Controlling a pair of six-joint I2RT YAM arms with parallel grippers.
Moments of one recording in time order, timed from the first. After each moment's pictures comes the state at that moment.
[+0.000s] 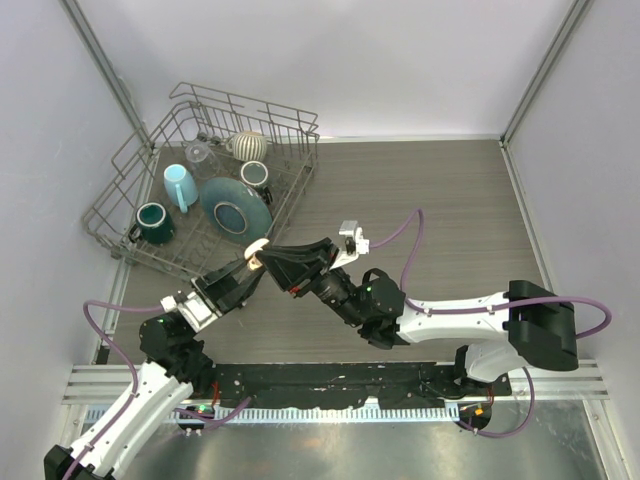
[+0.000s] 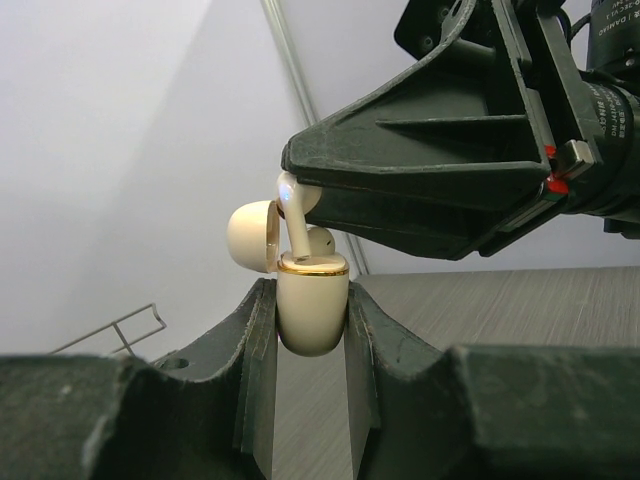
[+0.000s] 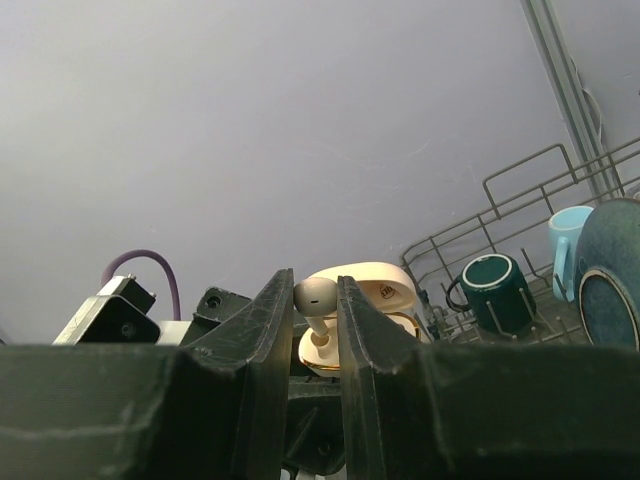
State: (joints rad) left arm -0.53 0.30 0.14 0.84 0.45 0.08; right arm 1.31 1.43 0.78 1.22 0.31 0.40
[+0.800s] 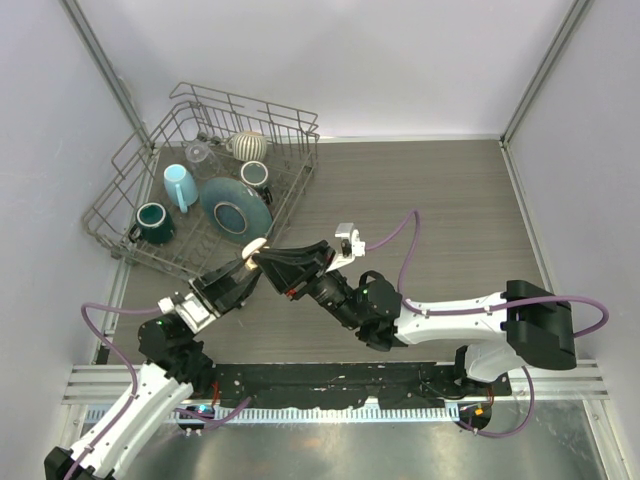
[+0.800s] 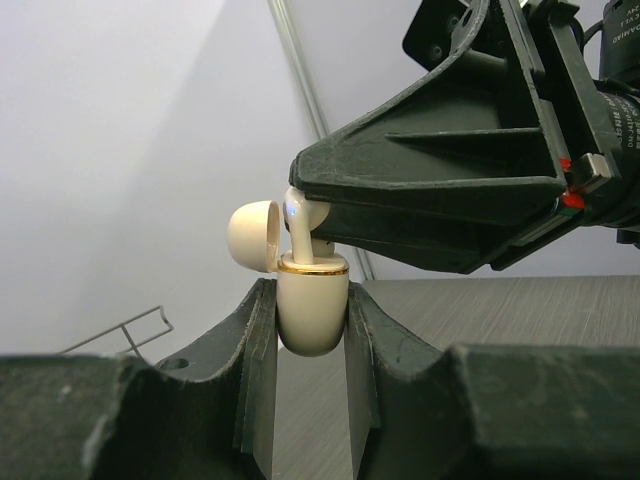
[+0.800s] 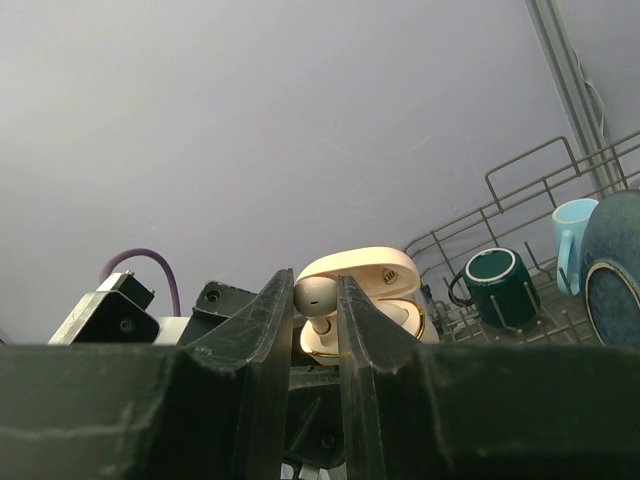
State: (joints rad) left arm -0.53 0.29 0.14 0.84 0.43 0.08; right arm 1.33 1.44 0.79 1.21 0.33 0.40
